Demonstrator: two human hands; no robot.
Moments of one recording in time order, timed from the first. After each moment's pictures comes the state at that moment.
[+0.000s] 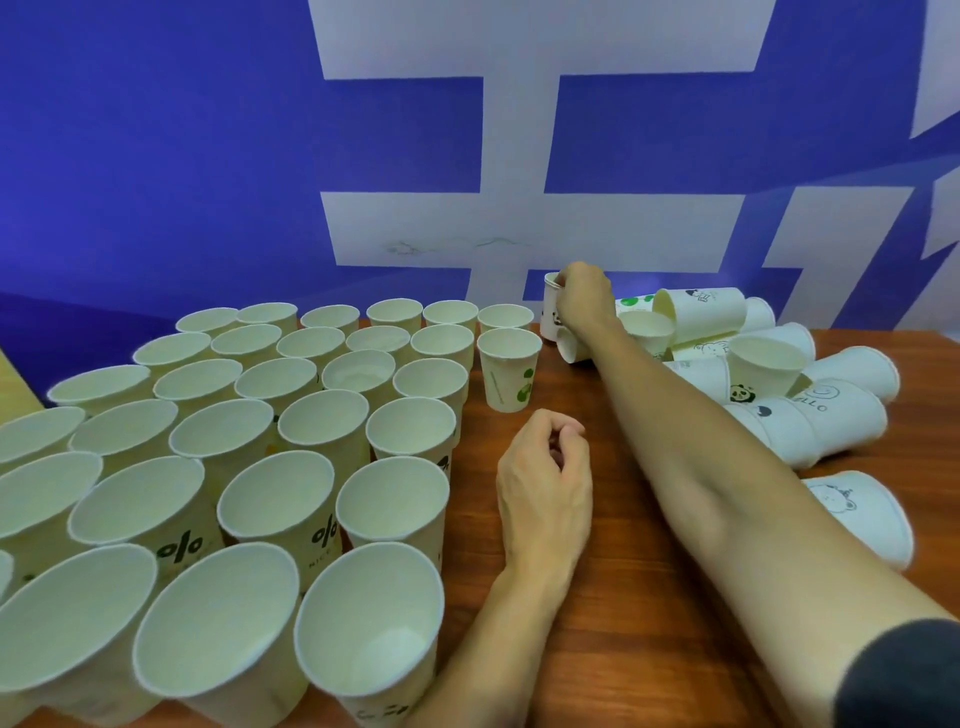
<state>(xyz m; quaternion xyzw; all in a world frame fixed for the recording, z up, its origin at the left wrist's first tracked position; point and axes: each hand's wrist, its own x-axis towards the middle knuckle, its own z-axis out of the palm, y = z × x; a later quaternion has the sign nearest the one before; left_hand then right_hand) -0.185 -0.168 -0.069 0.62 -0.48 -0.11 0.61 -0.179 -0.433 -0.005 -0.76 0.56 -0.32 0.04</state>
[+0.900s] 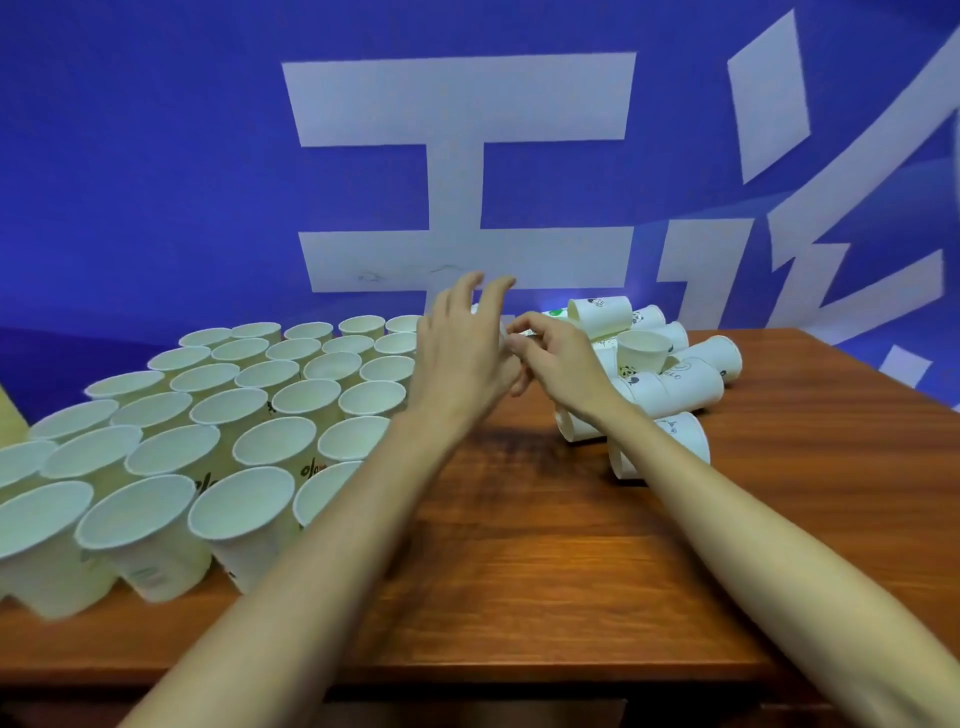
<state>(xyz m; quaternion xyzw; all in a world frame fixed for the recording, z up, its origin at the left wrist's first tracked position) -0.181 -0.132 0.043 0.65 -0.65 0.16 0.36 -0.296 -0.213 0.013 -0.79 0.30 -0.45 0.29</state>
